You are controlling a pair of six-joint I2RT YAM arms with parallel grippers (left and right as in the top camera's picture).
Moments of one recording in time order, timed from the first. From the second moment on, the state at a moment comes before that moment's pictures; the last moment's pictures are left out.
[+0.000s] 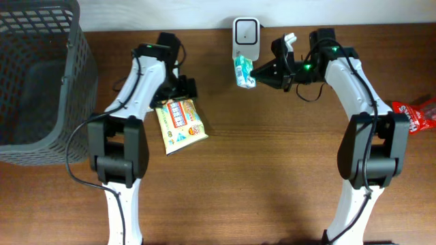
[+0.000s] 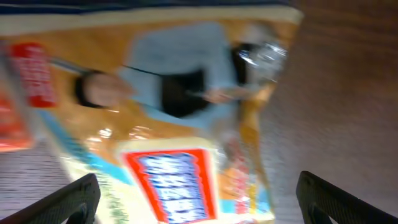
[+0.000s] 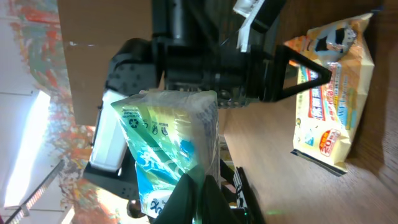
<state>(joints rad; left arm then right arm) -0.20 2.29 1.99 -1.18 0.09 -0.36 0.01 2.16 1.78 -0.92 -1.52 0.16</state>
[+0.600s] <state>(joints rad) -0.16 2.29 1.99 -1.18 0.09 -0.36 0.02 2.15 1.79 -1.05 -1.52 0.07</state>
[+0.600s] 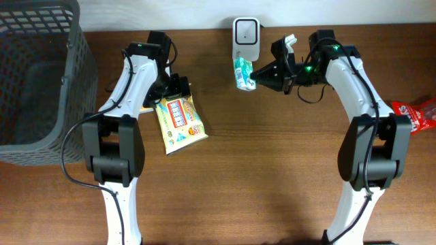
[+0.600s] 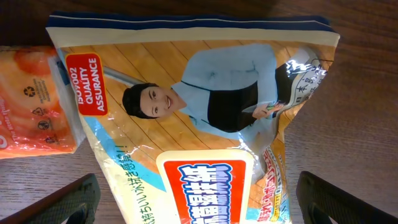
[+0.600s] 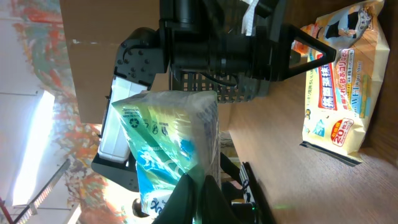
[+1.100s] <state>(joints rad) -0.16 2.29 1.99 -1.18 0.09 -0.36 0.02 2.15 1.79 -0.98 -1.15 0.23</state>
